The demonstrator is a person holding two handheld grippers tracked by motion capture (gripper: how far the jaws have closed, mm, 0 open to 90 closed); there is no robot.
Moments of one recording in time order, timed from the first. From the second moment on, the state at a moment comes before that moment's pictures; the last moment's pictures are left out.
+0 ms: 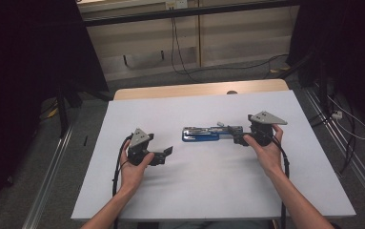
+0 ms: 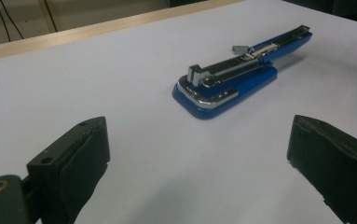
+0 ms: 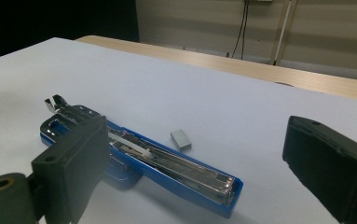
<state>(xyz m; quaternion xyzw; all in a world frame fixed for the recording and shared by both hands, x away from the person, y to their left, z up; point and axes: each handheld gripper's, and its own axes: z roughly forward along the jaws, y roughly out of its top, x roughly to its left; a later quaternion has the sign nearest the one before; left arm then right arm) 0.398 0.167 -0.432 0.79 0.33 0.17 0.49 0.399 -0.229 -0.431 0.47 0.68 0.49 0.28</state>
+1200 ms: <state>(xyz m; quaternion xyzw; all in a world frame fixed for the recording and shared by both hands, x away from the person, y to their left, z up) 0.321 0.225 -0.425 0.76 0.36 0.19 0.51 0.429 -0.219 -0.426 0.46 0.73 0.46 0.22</state>
